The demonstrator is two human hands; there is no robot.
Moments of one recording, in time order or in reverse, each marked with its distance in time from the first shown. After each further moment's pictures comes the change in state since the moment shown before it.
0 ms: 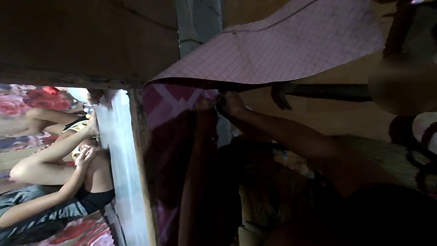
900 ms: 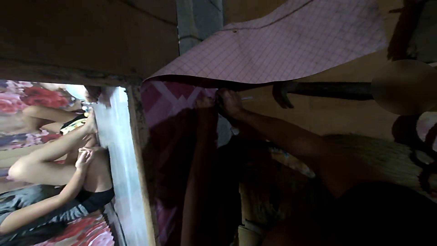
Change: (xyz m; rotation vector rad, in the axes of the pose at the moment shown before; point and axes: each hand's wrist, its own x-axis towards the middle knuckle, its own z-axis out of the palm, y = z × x) left_hand 0.003 0.001 0.016 0.174 0.053 -0.033; right_hand 0.007 0.001 0.017 -0.121 0.132 -0.101
